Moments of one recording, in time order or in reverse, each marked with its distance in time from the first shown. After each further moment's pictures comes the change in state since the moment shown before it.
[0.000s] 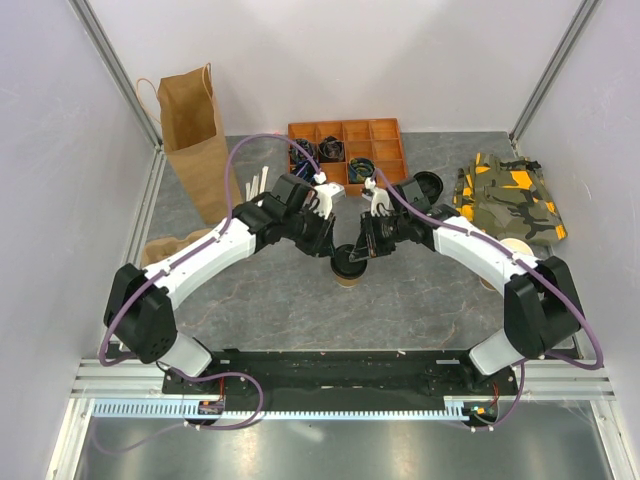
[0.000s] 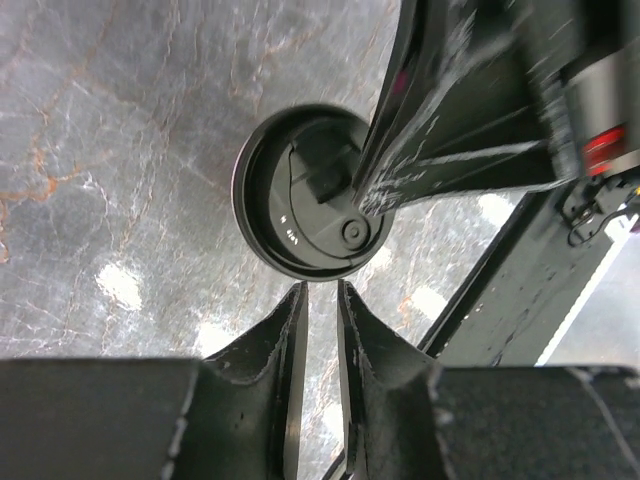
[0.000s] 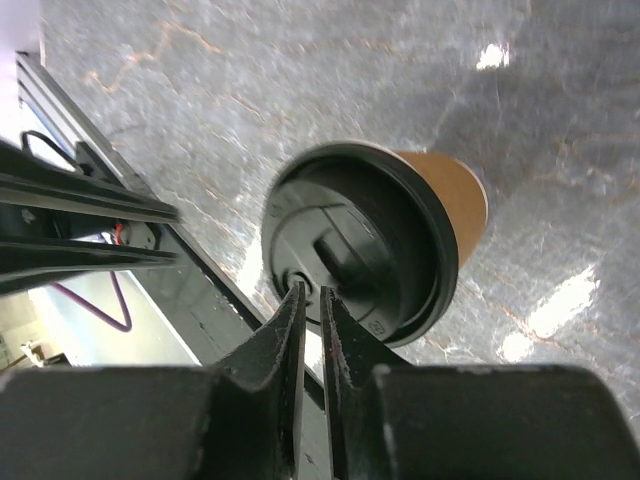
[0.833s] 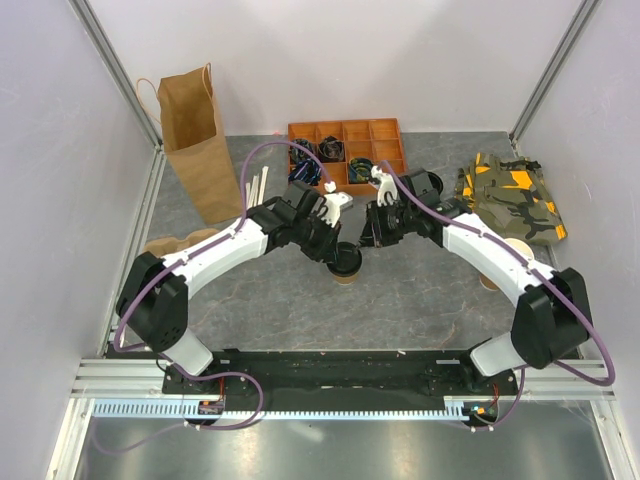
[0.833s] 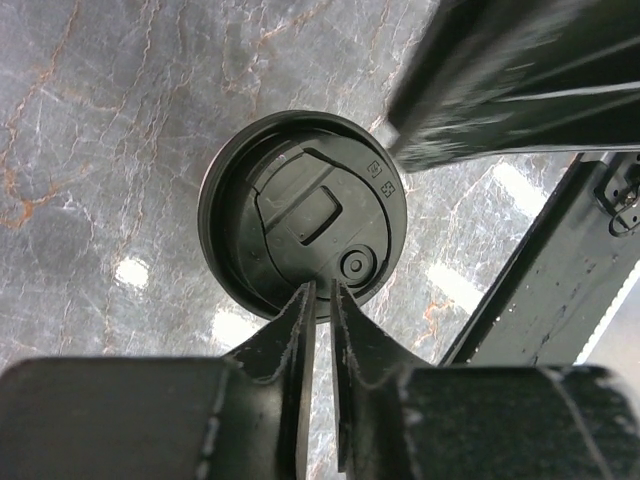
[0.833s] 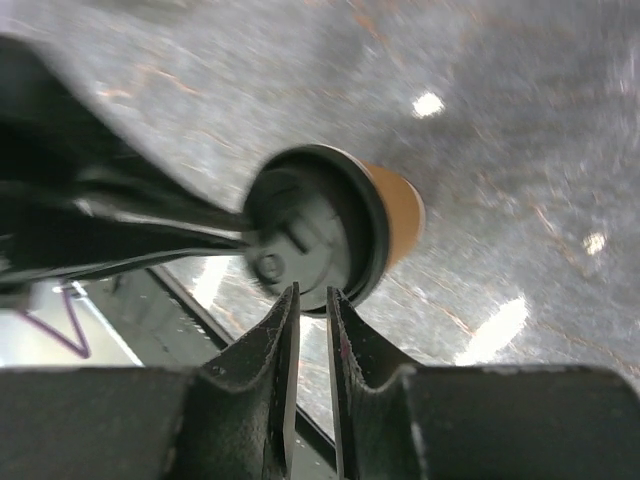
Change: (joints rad) left arm -0.019 0.082 -0.027 0.059 0.002 0.063; right arm -0.018 -0.043 0.050 -0.069 0.118 -0.079
